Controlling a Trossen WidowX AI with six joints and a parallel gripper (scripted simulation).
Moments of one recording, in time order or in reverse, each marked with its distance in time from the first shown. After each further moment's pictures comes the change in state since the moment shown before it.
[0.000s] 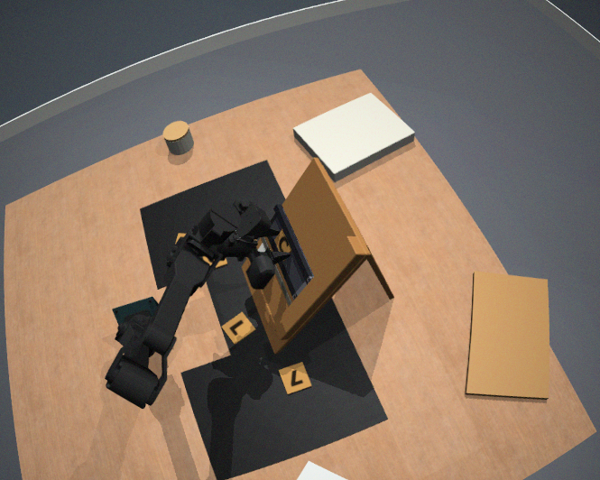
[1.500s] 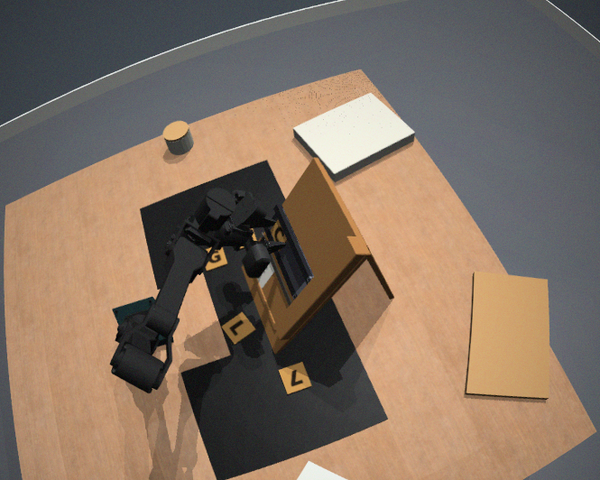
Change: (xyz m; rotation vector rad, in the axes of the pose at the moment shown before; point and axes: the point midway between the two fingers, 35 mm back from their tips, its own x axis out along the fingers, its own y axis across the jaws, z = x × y) arm 0.000 0.026 0.000 -0.001 0.001 0.001
